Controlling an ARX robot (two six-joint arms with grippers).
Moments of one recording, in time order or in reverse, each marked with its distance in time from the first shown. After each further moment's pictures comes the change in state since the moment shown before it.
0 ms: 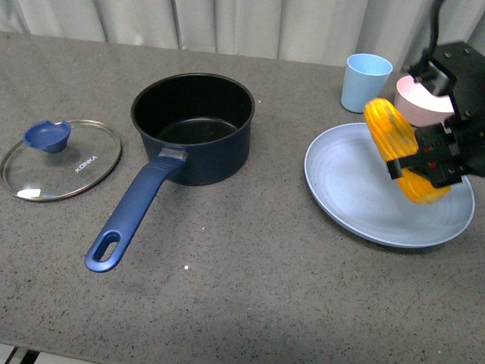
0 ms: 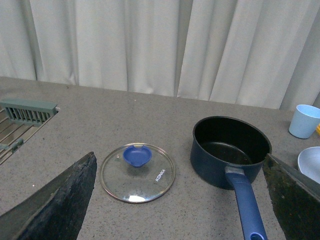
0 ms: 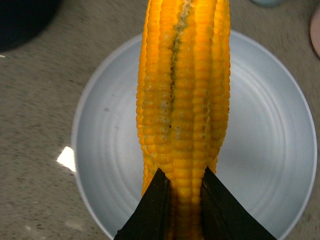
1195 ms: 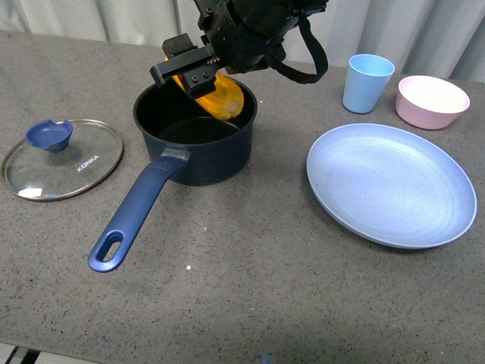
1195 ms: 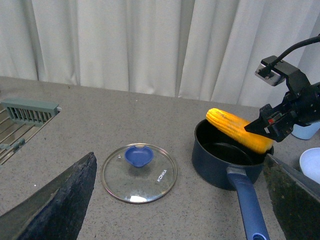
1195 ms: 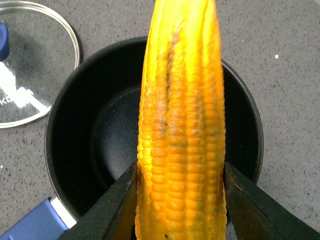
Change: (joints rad) left arm 0.000 0.000 0.000 0.000 0.000 0.000; right arm 0.317 0.406 0.711 -0.208 0.000 0.090
